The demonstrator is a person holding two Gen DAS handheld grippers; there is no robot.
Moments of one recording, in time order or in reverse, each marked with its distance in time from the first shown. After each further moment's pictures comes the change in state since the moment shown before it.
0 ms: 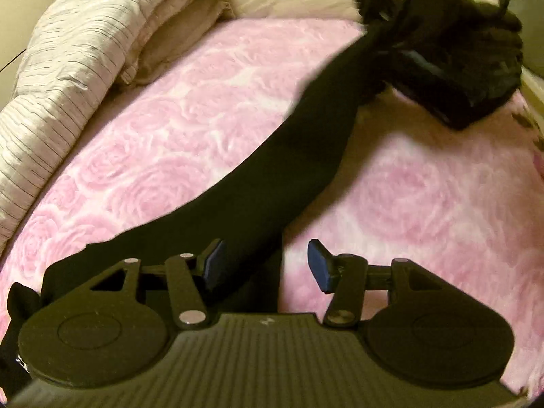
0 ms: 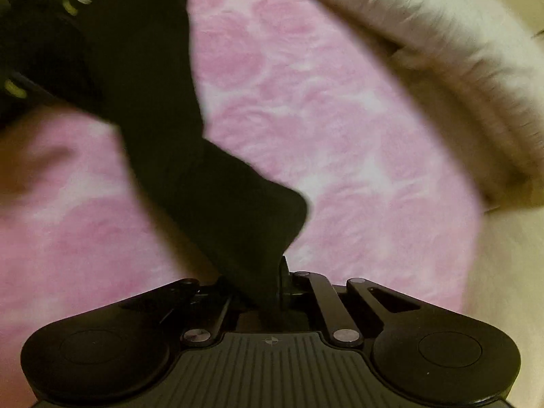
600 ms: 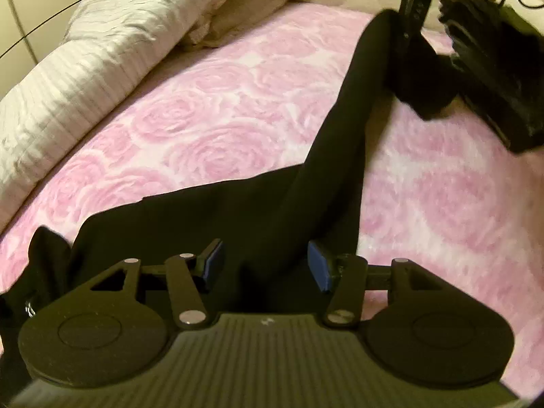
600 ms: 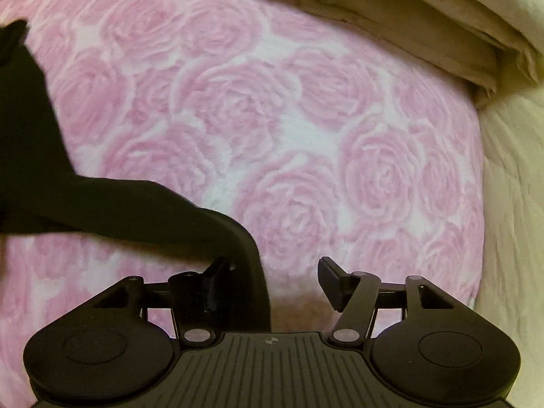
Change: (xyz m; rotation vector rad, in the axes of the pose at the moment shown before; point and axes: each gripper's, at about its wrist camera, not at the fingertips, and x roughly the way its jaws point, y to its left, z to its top) left arm 0.012 0.050 -0.017 -0.114 0.065 0.099; right arm 0.041 -0.124 0.018 0.447 0.089 -0.027
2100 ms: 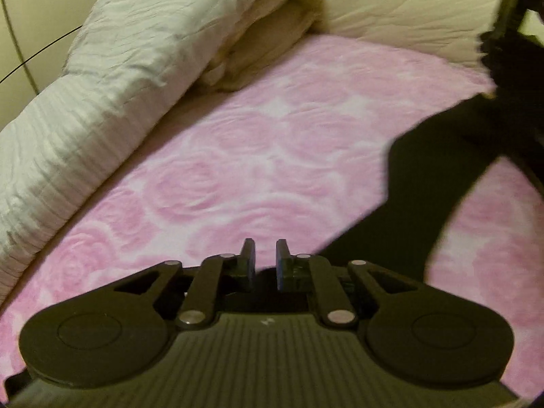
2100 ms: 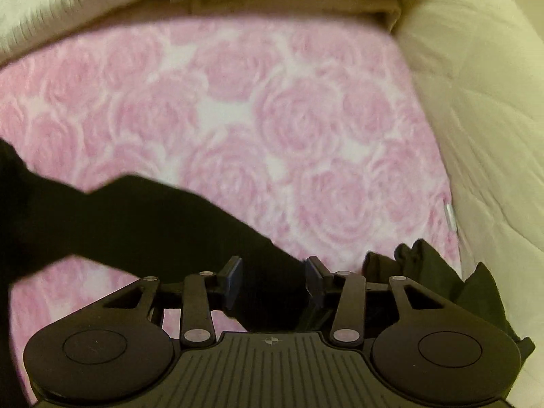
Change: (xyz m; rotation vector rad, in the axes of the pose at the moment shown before) left arm 0.034 0.038 0.067 0.003 -0.108 0.006; right arm -0.048 -0.054 -0.040 0.367 -0.021 0.000
